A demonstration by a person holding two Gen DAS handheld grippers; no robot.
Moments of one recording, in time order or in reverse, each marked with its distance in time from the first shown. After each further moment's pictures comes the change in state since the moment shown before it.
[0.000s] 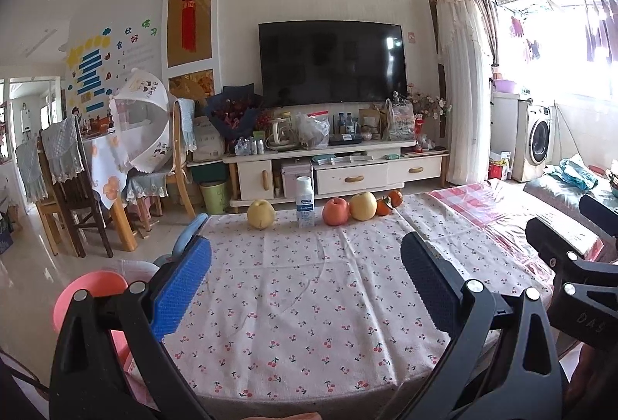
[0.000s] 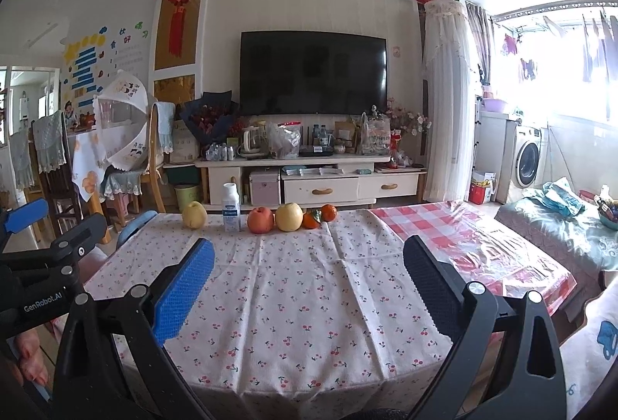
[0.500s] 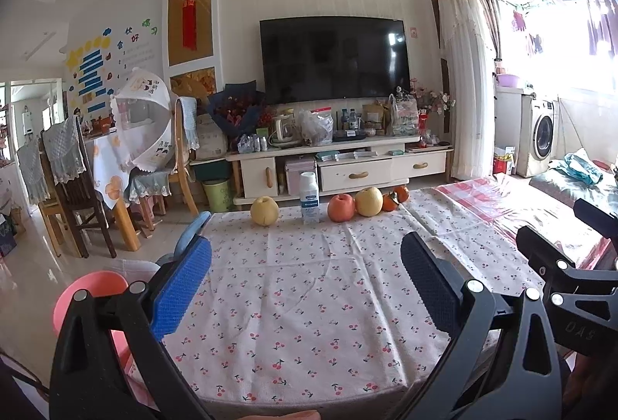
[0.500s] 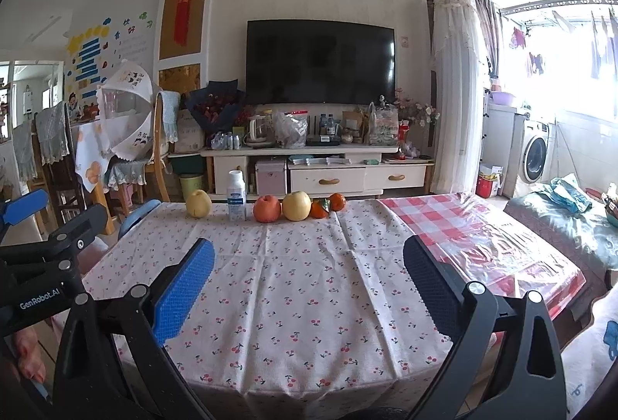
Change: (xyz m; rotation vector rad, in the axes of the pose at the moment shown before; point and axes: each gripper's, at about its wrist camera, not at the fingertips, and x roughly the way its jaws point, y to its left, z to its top) left arm 0.015 0.002 -0.004 0.010 0.011 0.015; right arm 0.023 0.011 -0.007 -0.011 0.039 0.023
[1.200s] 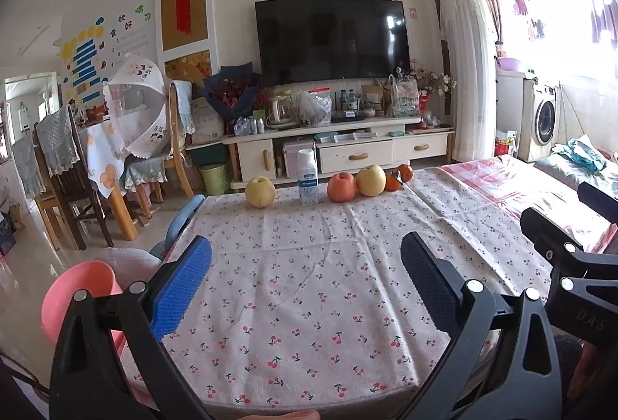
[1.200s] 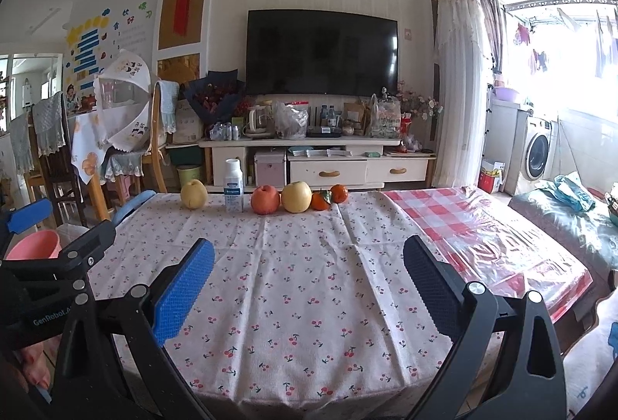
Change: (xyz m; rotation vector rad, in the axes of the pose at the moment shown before) left arm 0.041 0.001 -0.020 0.017 0.066 -0.004; right arm 0.035 0.004 -0.009 -0.009 0.030 -0.003
